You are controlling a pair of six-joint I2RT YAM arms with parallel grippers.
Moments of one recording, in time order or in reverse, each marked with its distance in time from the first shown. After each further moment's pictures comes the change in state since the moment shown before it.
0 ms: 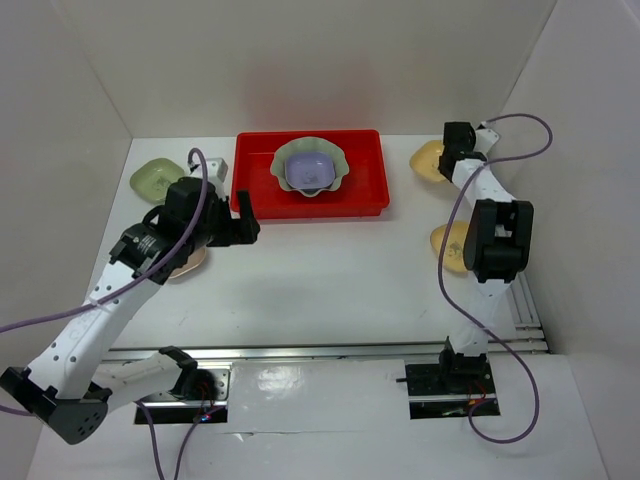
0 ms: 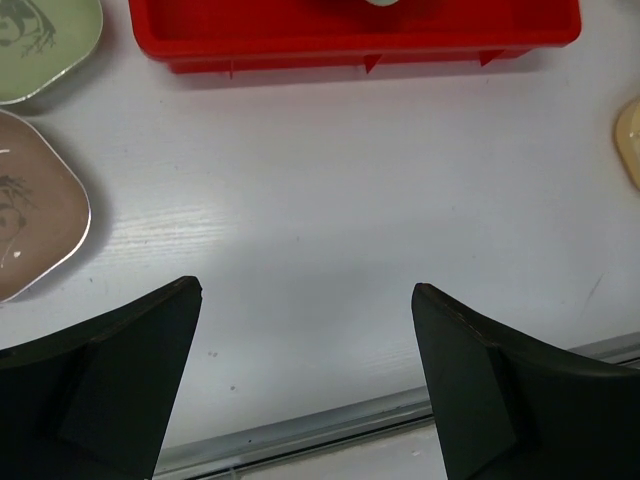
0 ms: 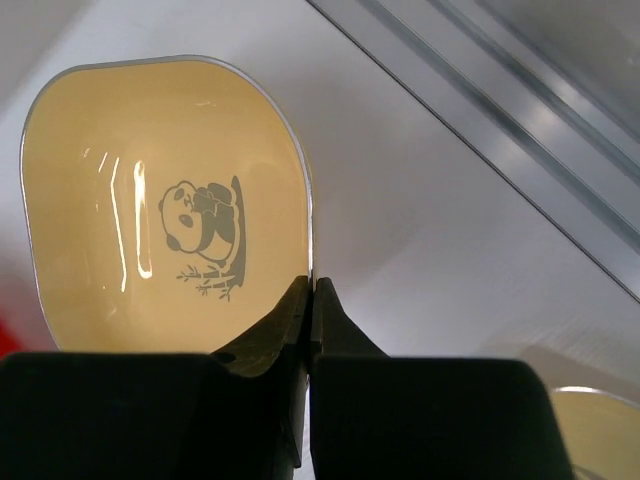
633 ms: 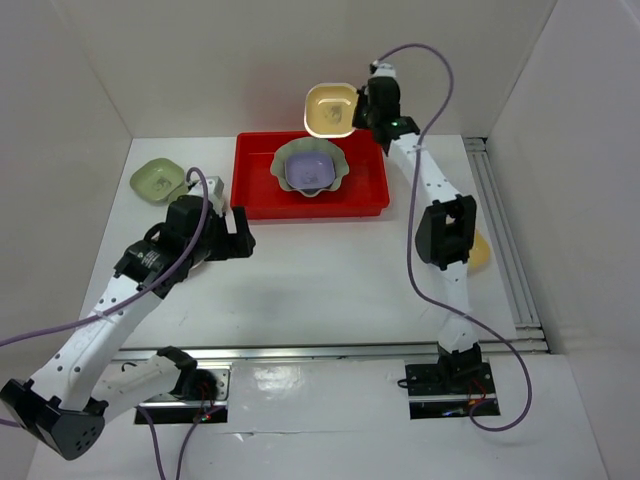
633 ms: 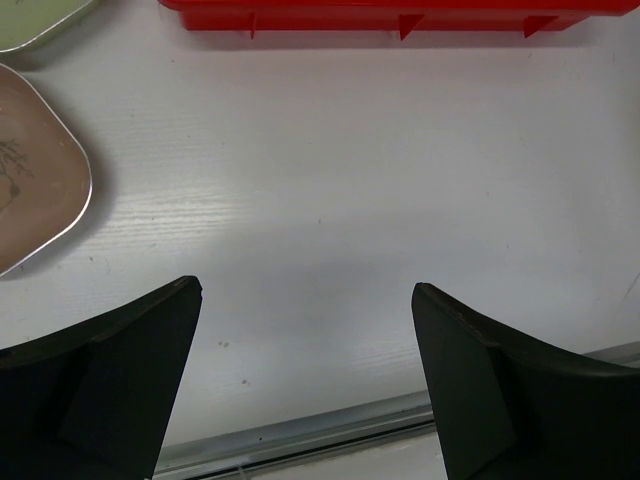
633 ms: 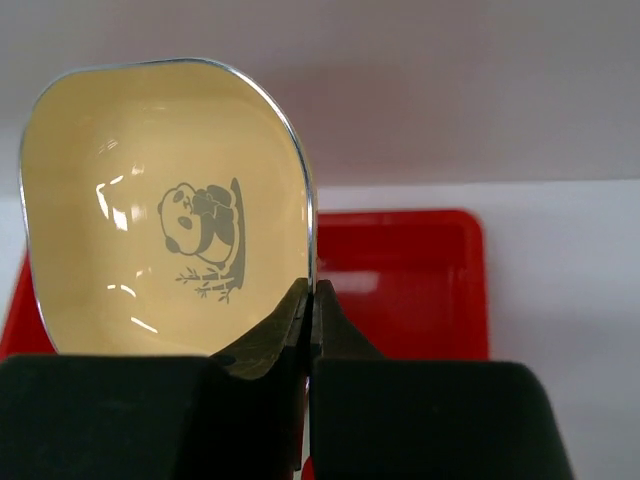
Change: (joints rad) left arm 0.035 -0.086 -0.207 0.078 0.021 -0.003; right arm 0.346 0.225 0.673 0.025 -0.355 -0.313
